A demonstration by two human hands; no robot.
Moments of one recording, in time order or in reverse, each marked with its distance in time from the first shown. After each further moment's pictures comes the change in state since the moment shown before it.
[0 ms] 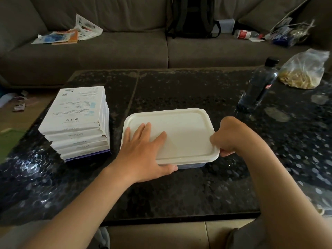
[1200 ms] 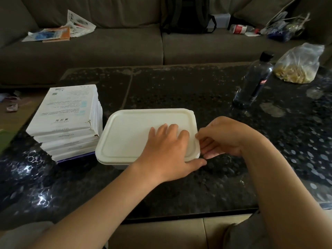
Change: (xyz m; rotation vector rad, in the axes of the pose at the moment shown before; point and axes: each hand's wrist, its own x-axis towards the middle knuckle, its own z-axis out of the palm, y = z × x) left_hand 0.010 0.067 -0.021 -0.039 0.198 0.186; right_hand 0.003 0.010 -0.003 0.479 -0.398 -0.010
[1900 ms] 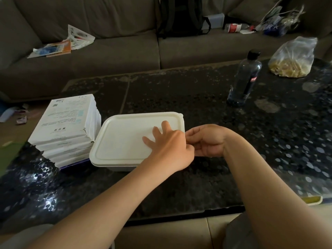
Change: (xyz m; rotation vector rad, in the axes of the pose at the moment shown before) left_hand 0.028 0.042 -0.002 -0.207 -0.151 -0.432; right_hand 0.032 0.027 0.000 0.513 -0.283 0.008
